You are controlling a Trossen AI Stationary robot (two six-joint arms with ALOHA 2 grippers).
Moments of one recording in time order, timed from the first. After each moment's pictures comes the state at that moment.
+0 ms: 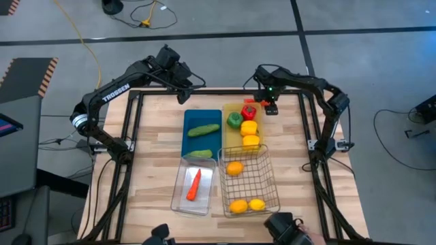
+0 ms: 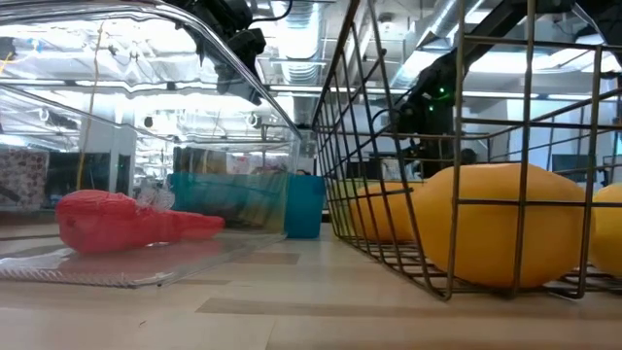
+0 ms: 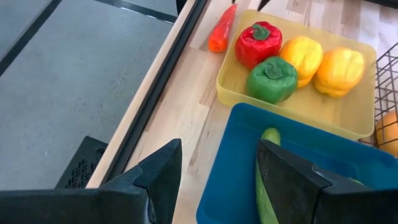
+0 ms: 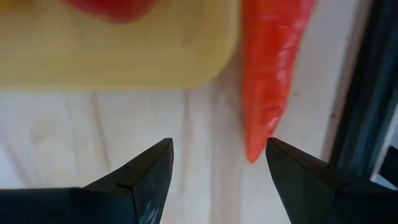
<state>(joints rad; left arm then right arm) 0.76 1.52 1.49 -0.81 0.29 0.27 -0.85 1.87 1.33 -0.97 0.06 -0.84</state>
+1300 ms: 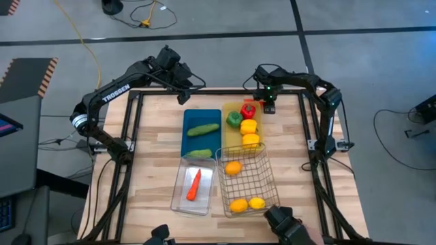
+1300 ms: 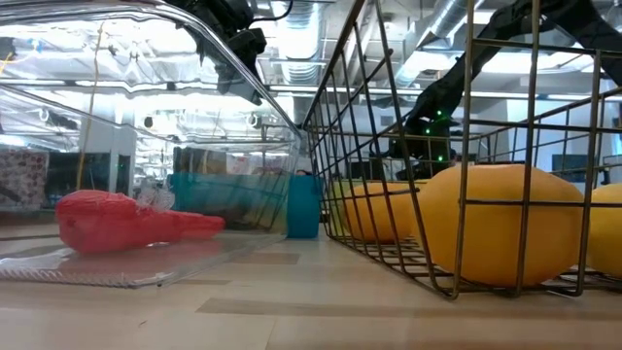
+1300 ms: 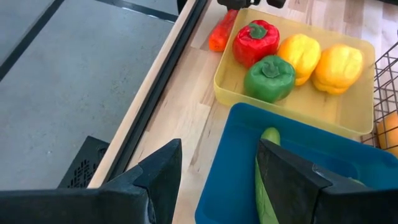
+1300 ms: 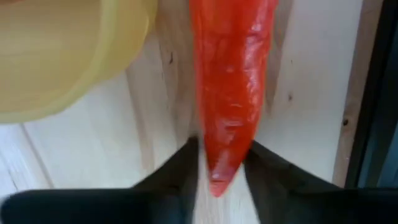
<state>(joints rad) 0.75 1.52 1.49 -0.81 0.28 0.27 -0.91 2.01 1.34 -0.86 0.06 -0.81</state>
